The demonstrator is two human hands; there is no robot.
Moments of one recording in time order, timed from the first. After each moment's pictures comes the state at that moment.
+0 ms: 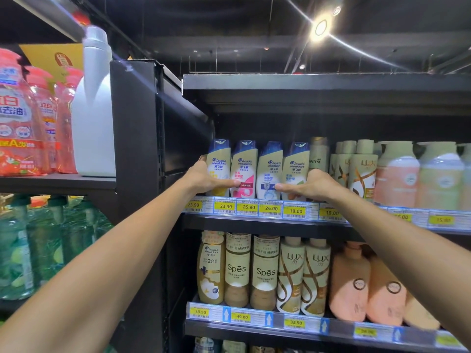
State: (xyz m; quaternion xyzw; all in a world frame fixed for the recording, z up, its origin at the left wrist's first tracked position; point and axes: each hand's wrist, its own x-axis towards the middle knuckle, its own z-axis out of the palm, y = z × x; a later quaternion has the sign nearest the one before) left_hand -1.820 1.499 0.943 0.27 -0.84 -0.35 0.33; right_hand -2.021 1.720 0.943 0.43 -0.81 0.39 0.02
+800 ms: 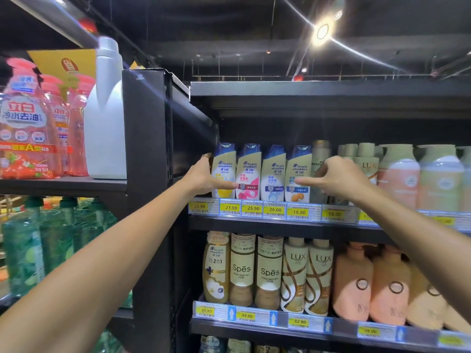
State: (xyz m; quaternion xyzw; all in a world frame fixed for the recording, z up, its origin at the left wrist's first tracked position) left_hand -1.802 1.517 0.951 0.26 -0.84 -0.31 0.36; right_hand -2.007 1.759 0.965 0.39 -0.84 0.28 0.25
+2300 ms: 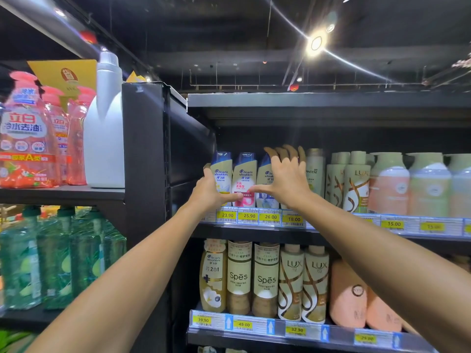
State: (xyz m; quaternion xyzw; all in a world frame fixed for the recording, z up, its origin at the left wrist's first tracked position) left_hand -1.833 1.517 0.924 0.28 -0.83 -0.25 0.41; right_hand -1.953 1.687 0.961 0.43 -0.80 0.20 0.37
